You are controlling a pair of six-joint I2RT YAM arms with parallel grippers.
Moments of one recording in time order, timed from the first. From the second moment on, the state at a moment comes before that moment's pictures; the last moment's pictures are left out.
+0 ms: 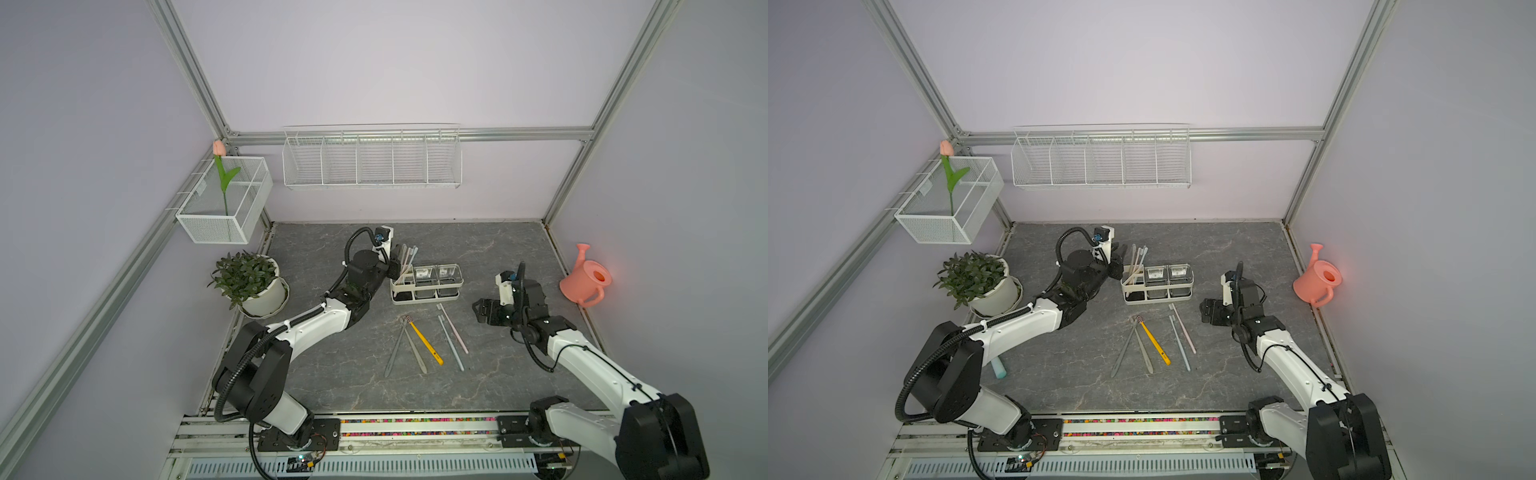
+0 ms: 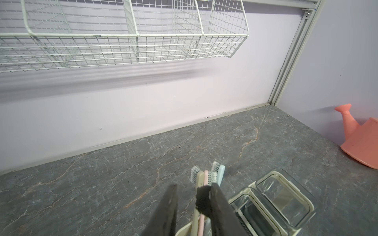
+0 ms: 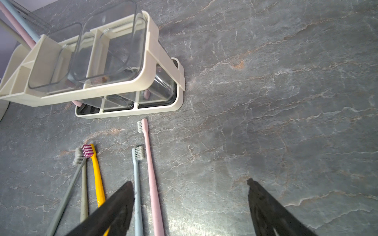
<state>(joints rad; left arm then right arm) -0.64 1.53 0.93 0.49 -0.13 -0.06 0.25 1.12 0.61 -0.29 -0.15 0.32</state>
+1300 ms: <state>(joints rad) -0.64 1.16 0.62 0.33 -0.47 -0.15 0.42 1.26 0.62 -0.26 -0.22 0.45</state>
